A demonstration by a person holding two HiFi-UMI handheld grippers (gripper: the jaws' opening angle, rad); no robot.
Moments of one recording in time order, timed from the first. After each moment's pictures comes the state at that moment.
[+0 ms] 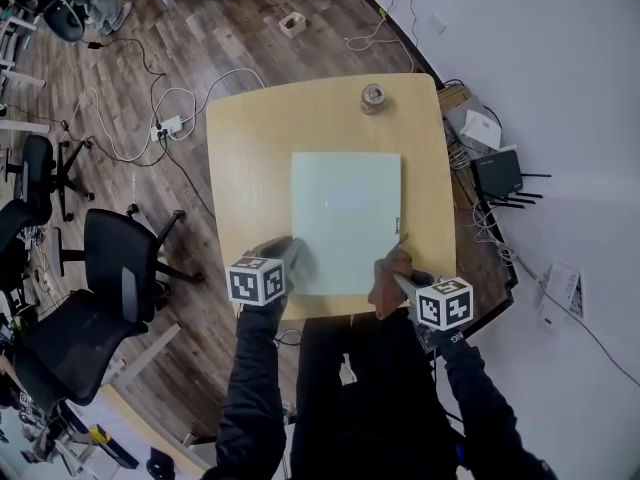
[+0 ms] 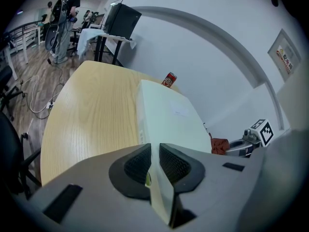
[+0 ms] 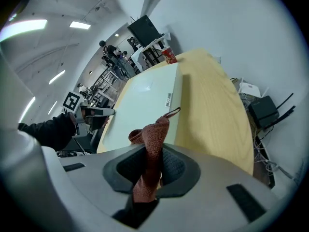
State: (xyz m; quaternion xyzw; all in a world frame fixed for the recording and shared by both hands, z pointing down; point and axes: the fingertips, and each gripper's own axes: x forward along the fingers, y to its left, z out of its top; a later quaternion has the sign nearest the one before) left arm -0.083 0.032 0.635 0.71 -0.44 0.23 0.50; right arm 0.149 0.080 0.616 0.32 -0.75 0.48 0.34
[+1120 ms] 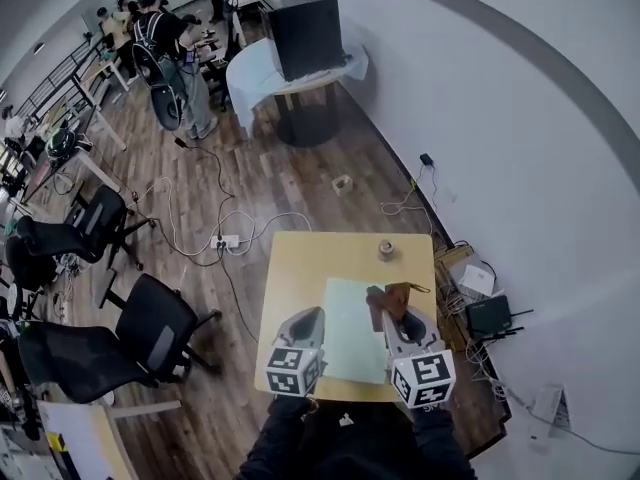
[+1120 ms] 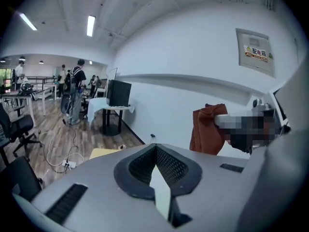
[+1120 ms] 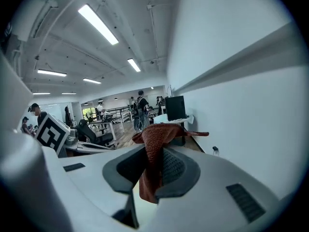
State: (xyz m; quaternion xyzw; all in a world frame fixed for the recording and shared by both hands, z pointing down) left arm -0.052 0.006 0.322 0.75 -0.61 0.09 0.25; right arm 0.082 -0.025 0.254 0.40 -0.90 0.12 0.13
